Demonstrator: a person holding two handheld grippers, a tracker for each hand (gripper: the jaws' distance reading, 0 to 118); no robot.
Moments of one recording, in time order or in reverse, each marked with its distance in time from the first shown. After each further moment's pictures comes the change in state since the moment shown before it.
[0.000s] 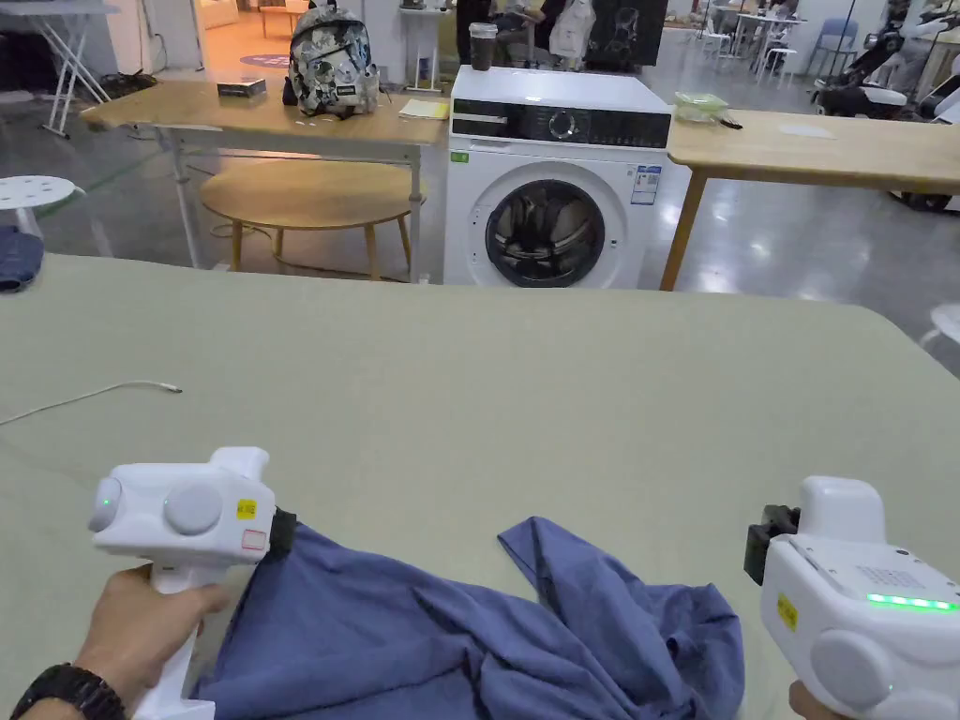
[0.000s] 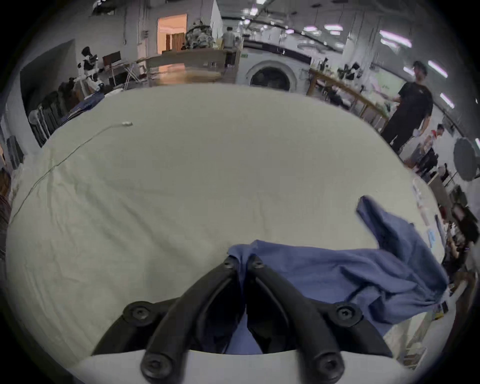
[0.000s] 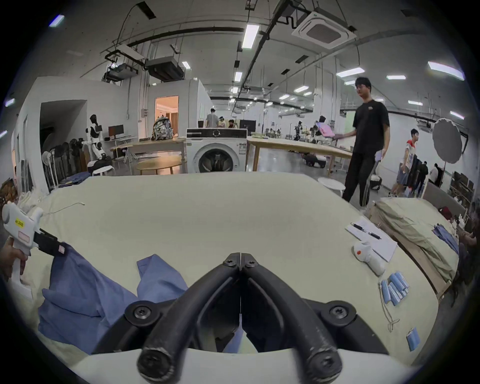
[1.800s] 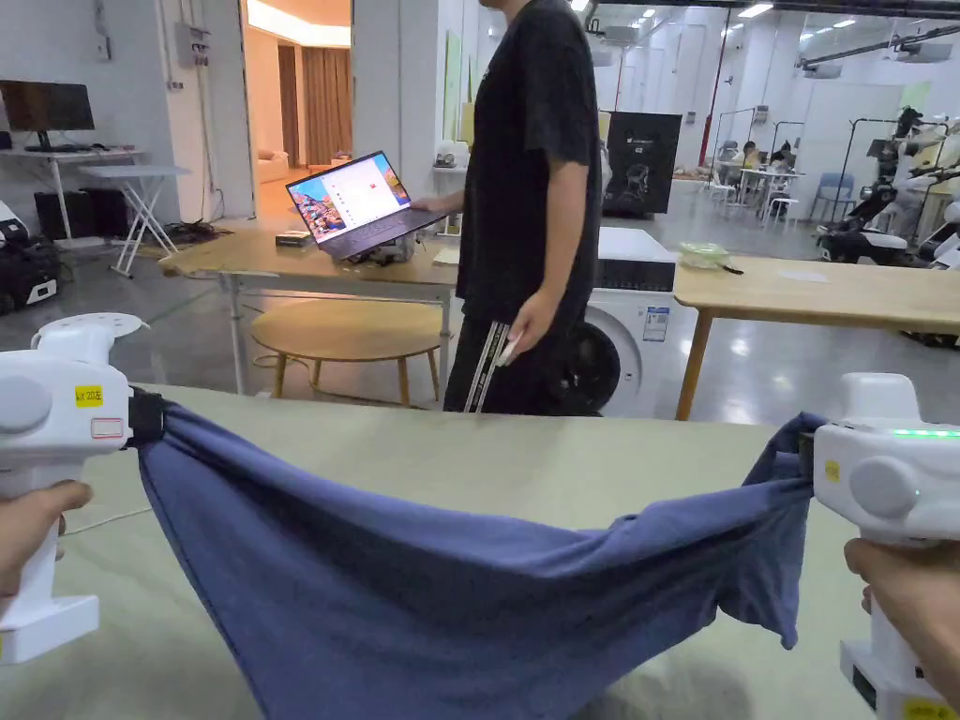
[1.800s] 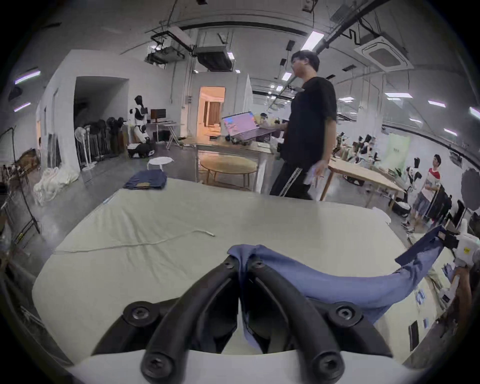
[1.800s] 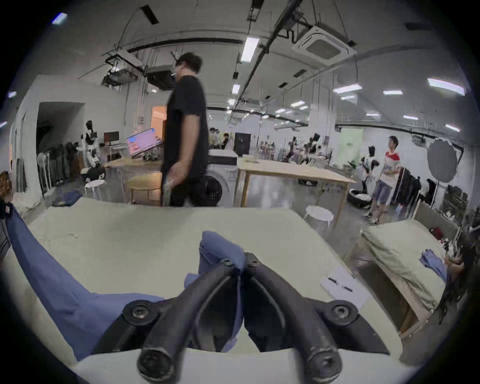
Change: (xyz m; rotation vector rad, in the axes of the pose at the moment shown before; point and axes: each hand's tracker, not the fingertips) left arm -0.077 0.081 0.240 0.448 0.169 0.084; right arm 0.021 0.167 0.023 0.111 -0.064 0.052
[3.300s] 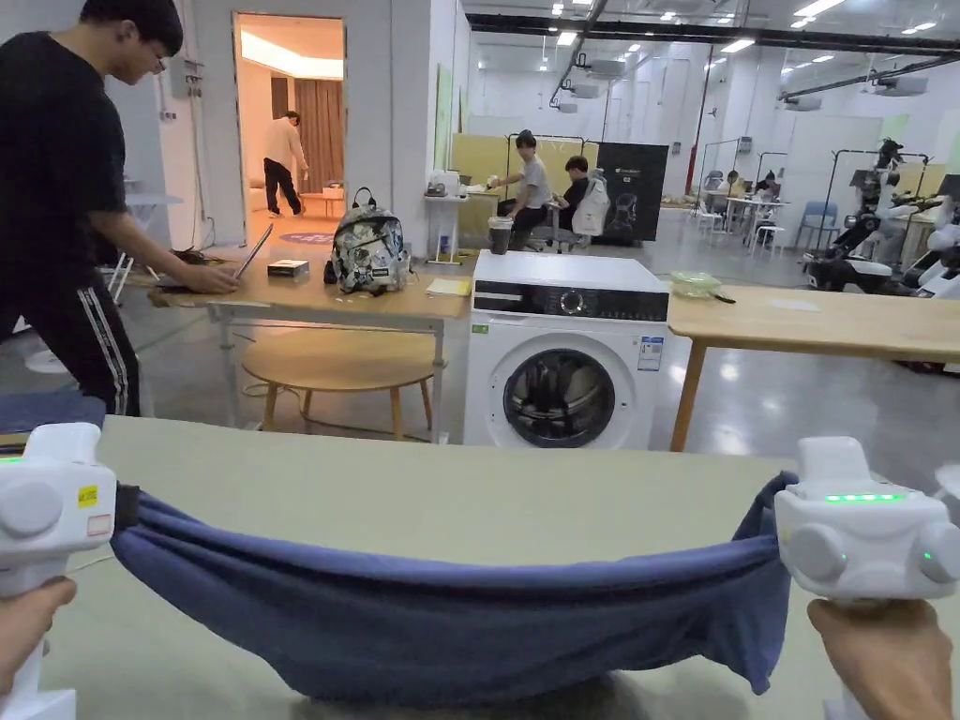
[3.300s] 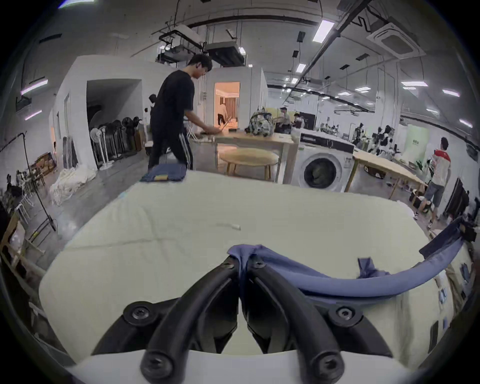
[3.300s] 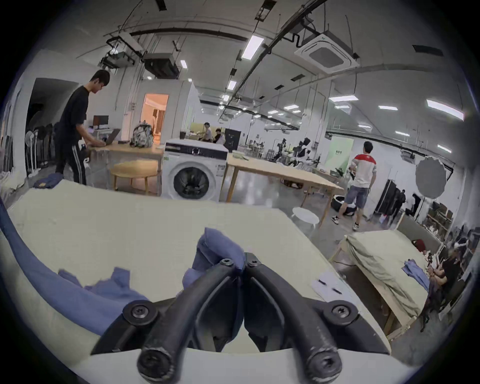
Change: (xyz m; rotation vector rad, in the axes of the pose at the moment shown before) left arm -0.018 -0.059 -0.043 -0.048 0.121 -0.006; right arm -0.032 -0.042 -0.033 -0.045 -0.106 0.090
